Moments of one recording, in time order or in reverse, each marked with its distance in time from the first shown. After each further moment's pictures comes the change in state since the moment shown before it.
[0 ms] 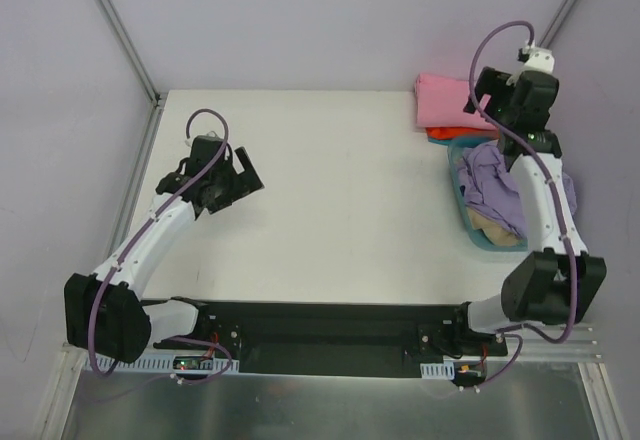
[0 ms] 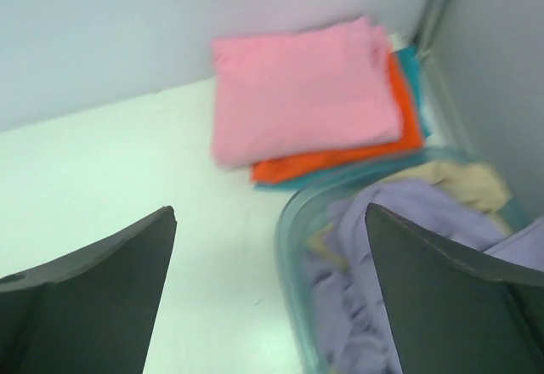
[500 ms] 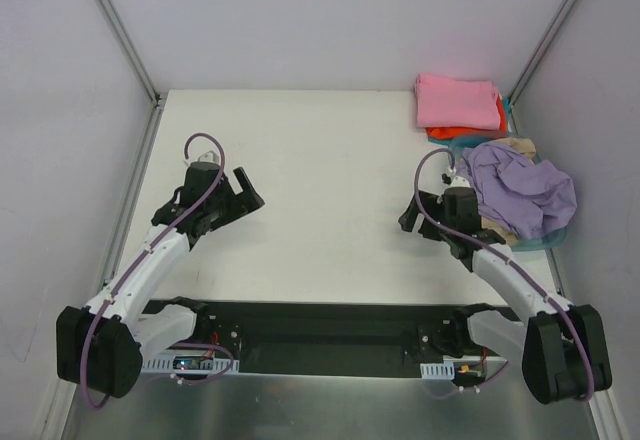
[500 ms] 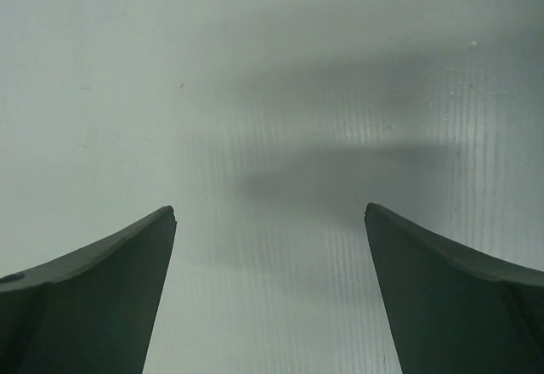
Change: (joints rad) left arm 0.000 -0.188 -0.228 0.136 0.052 0.018; right arm 0.325 -0.380 -0.930 0.100 -0.109 0.298
